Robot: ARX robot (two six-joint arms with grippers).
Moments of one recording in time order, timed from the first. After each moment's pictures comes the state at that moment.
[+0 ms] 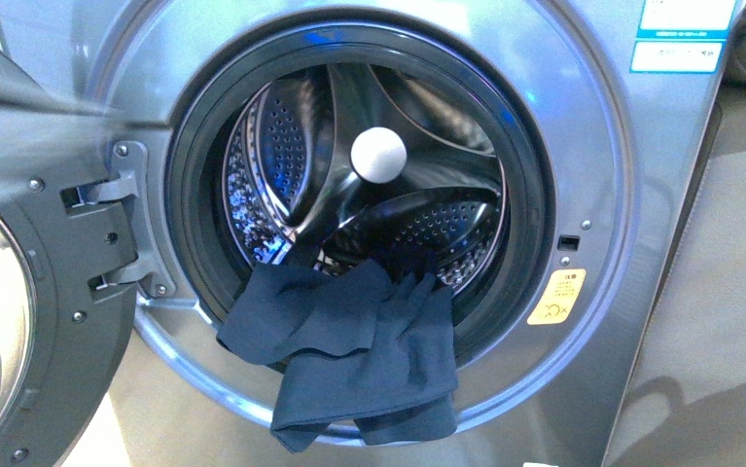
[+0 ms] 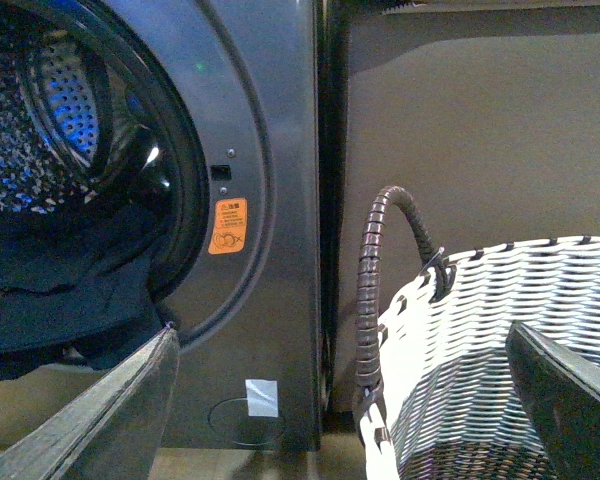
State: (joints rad) left arm -0.14 1.19 0.52 0.65 0.34 -0.29; right arm 0.00 0.00 0.01 0.00 0.00 0.00
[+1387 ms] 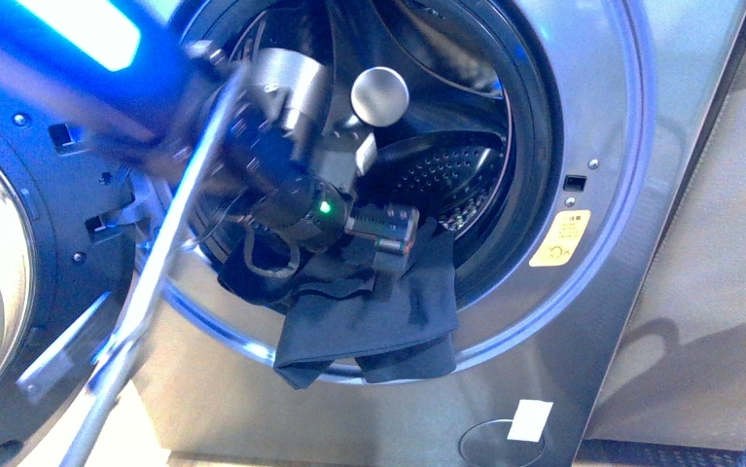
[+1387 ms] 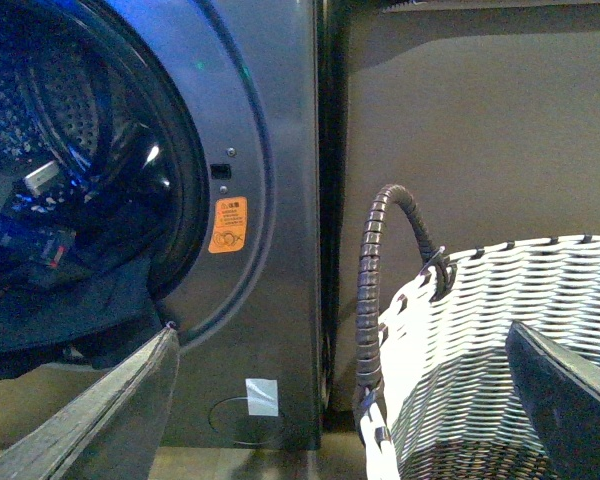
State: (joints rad) left arm -0.32 2.33 1.70 -0.11 0.05 0.12; right arm 0.00 0.00 0.01 0.00 0.00 0.00
